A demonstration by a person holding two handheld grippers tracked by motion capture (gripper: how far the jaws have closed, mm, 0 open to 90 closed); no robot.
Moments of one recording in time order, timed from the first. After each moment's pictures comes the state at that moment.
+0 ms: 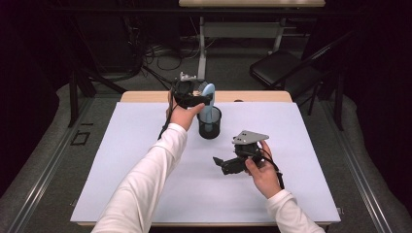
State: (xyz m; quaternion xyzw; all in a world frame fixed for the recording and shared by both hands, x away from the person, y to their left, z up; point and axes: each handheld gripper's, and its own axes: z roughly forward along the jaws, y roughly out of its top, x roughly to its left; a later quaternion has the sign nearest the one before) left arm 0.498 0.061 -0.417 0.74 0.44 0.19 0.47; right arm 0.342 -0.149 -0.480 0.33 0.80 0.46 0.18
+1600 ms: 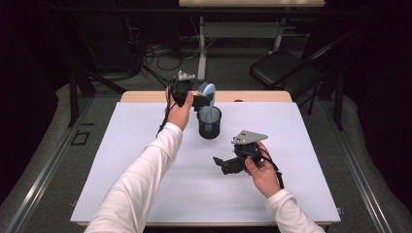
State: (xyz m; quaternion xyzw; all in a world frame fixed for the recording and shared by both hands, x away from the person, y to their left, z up) left arm 0.495 0.065 -0.410 0.74 0.43 0.20 0.48; right arm 0.344 -0.149 -0.483 0.33 0.81 0.46 0.18
